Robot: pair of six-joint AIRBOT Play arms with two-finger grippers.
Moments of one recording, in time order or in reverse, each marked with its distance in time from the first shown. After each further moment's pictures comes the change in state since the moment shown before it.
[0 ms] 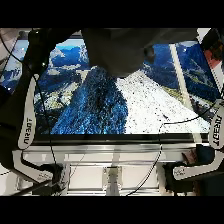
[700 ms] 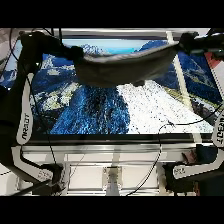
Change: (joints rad) left arm 0.083 -0.022 -0.070 0.095 0.585 0.325; right arm -0.076 0.007 -0.115 -0.217 0.916 0.203
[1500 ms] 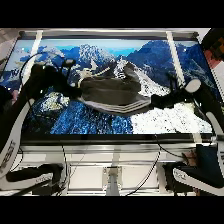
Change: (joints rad) left arm -0.056 0.346 -0.680 0.182 0.061 -0.009; right arm 0.145 0.364 -0.928 -0.029 -0.084 -0.031
